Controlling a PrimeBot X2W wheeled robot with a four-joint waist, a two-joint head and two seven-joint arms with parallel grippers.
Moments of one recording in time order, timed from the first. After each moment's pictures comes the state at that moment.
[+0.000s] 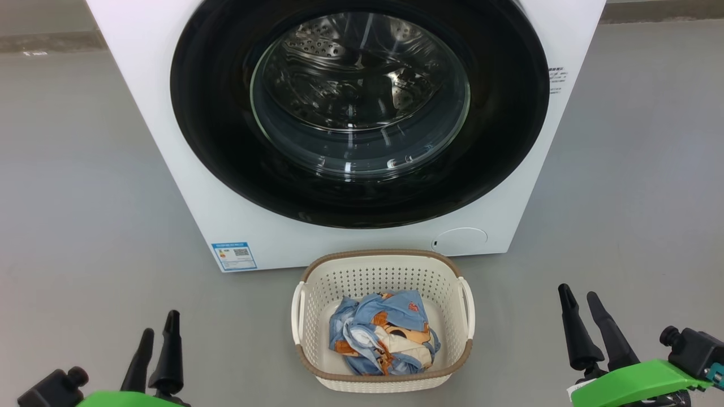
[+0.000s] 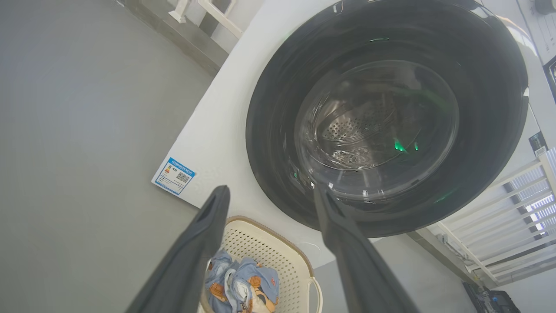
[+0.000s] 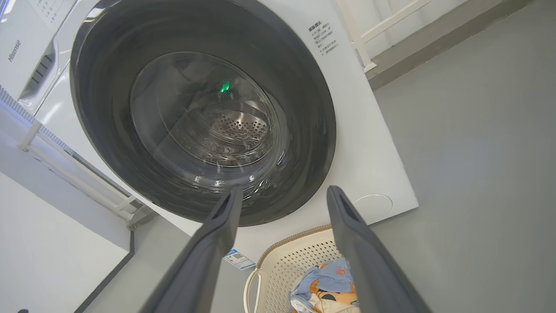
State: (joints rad) left arm 0.00 0.08 -0.03 0.17 -0.89 -0.13 -0.11; right arm 0.01 -0.06 -0.04 0.13 0.67 0.13 -0.10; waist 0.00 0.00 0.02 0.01
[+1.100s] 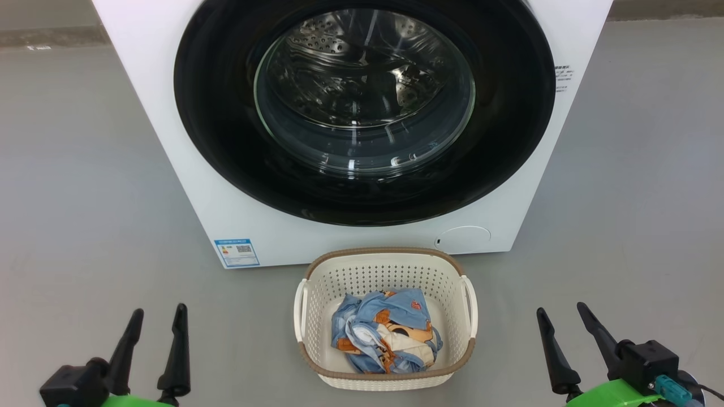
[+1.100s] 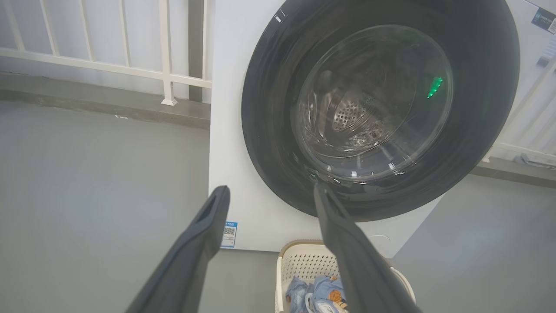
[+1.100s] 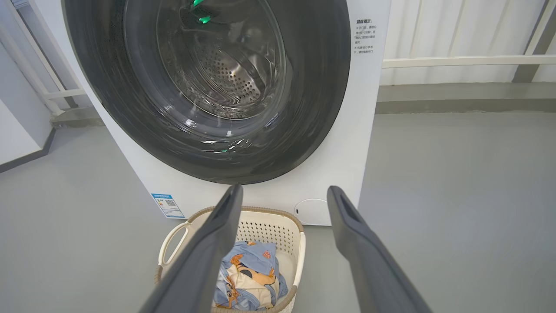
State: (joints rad) left arm 0.02 0.13 -0.06 0.10 -0.44 -0.13 -0.20; right arm 0.03 -0.05 -0.04 0.17 0.15 0.13 -0.20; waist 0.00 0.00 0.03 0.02
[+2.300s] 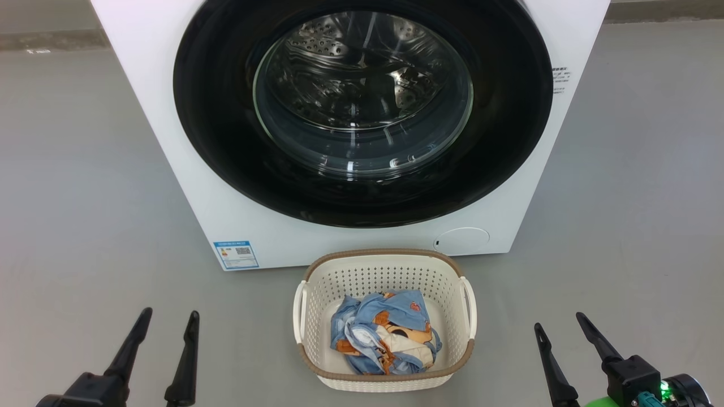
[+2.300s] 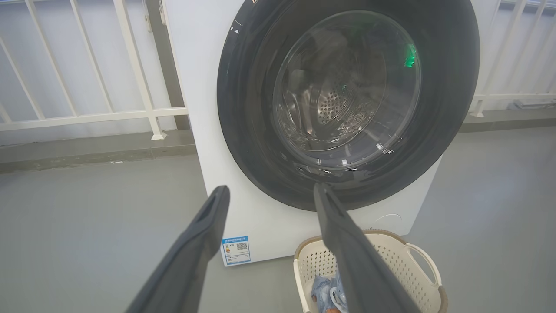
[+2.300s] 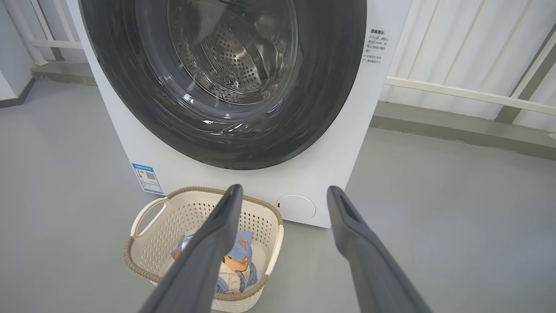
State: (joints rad) left arm 0.04 0.15 -0.05 0.07 -0.21 -0.13 -0.26; right arm 0.06 -0.04 -0.06 0.17 -0.06 0.13 -0.25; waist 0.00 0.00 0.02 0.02
